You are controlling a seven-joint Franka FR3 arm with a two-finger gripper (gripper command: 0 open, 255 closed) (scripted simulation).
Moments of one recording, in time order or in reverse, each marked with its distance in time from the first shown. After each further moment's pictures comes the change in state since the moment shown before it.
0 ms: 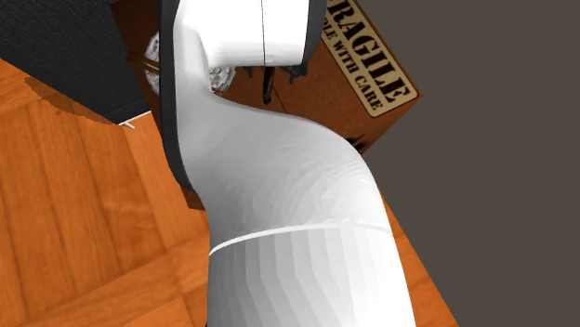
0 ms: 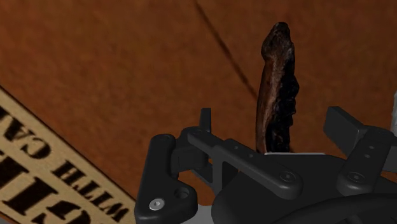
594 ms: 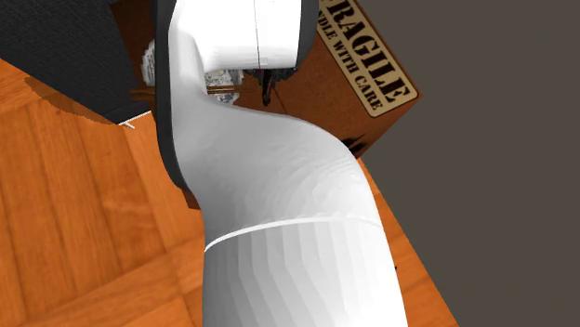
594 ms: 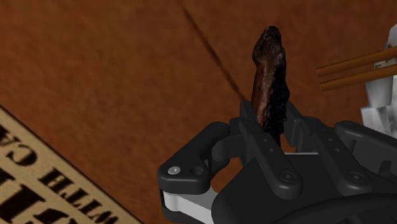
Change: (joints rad) arm 0.010 0.005 0.006 -0.009 0.000 0.004 0.009
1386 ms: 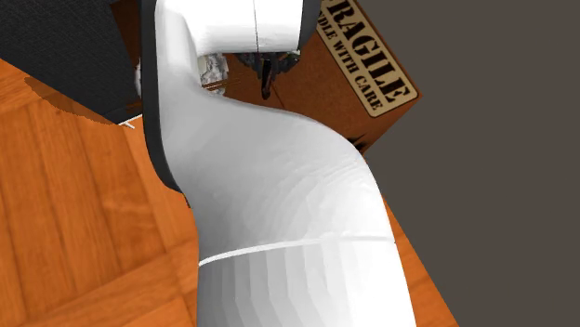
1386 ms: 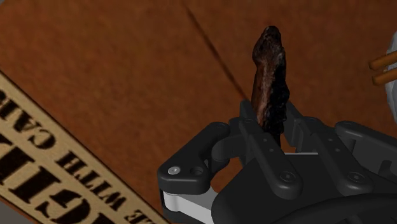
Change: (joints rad) arm -0.002 -0.003 -0.001 0.071 0.001 -0.081 -0.003
